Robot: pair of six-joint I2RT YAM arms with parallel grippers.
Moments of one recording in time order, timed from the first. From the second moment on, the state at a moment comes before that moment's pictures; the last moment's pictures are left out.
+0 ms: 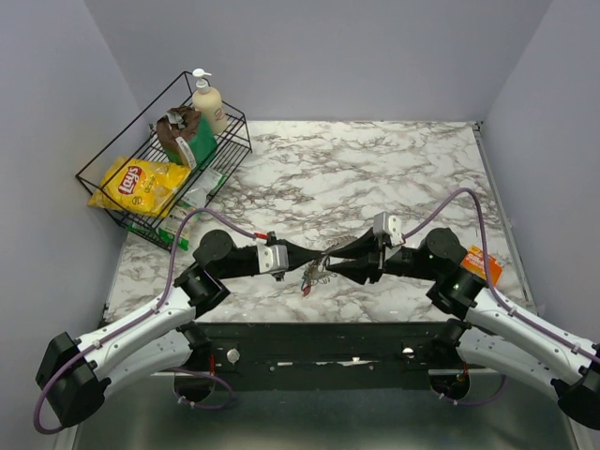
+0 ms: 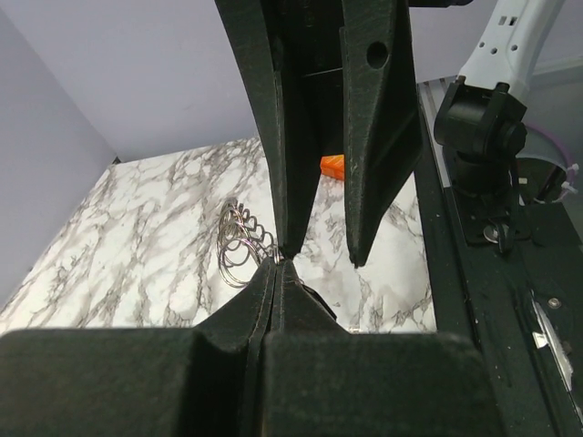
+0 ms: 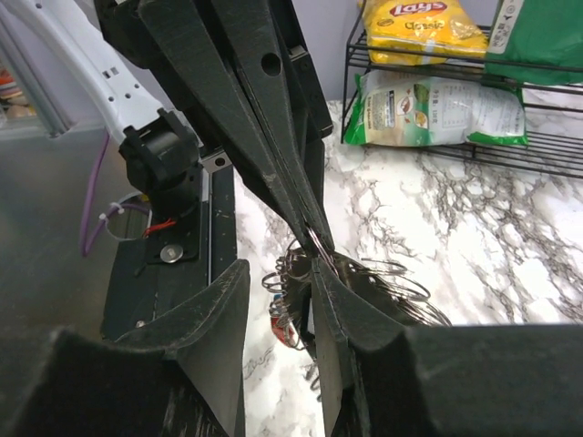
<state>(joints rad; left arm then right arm) -0.80 0.85 0.52 0.47 0.67 0.22 0.80 0.81 0.56 0.30 -0.62 0.03</state>
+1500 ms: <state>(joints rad) -0.80 0.84 0.51 0.48 0.74 0.19 0.80 0.85 0.55 0.34 -0.64 0.07</state>
